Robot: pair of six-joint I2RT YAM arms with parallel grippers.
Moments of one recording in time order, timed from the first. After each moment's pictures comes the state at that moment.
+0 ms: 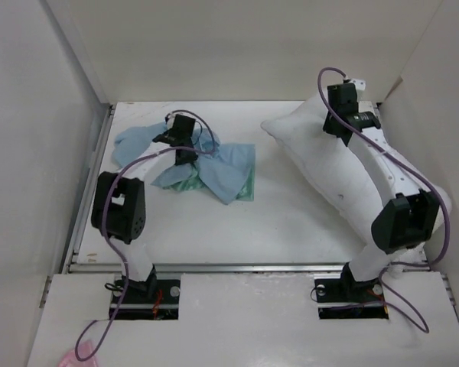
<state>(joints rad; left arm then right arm) -0.36 1.85 1.34 -0.47 -0.28 -0.54 0.19 1.60 1.57 -0.66 0.48 0.34</state>
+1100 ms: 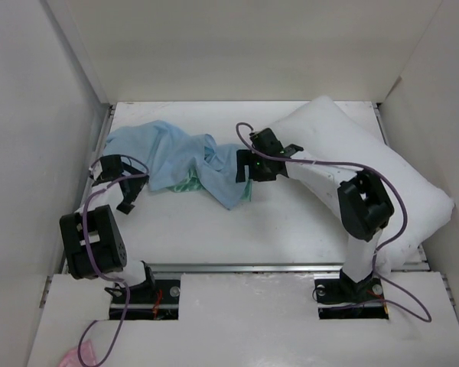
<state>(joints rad) 0.25 1.43 0.77 -0.35 -0.04 -0.83 0.62 1.87 1.39 -0.46 -0.06 0.49</state>
